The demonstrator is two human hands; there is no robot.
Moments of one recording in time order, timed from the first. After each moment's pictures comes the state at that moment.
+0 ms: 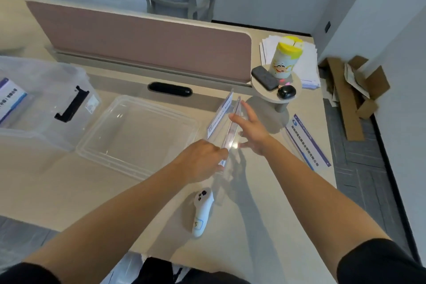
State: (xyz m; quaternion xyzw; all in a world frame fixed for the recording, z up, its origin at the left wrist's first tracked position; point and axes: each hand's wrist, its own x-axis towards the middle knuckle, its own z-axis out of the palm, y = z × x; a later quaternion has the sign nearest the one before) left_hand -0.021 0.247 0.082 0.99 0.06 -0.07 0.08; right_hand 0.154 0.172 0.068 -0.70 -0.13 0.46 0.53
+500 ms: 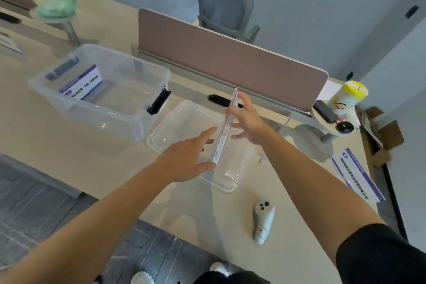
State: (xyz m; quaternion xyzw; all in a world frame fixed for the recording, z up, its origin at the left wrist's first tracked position) left_hand -0.264 0.389 0.116 0.92 0.24 0.03 0.30; right_hand -0.054 0.351 0.147 -0.73 -0.26 0.43 0.47
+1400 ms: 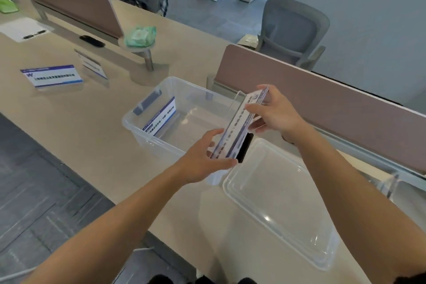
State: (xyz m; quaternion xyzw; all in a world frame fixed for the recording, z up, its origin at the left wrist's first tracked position) left_hand -0.381 0.624 0.125 0.71 0.37 0.12 0.59; right_hand -0.164 0.595 0.209 -0.72 -0.43 0.38 0.39
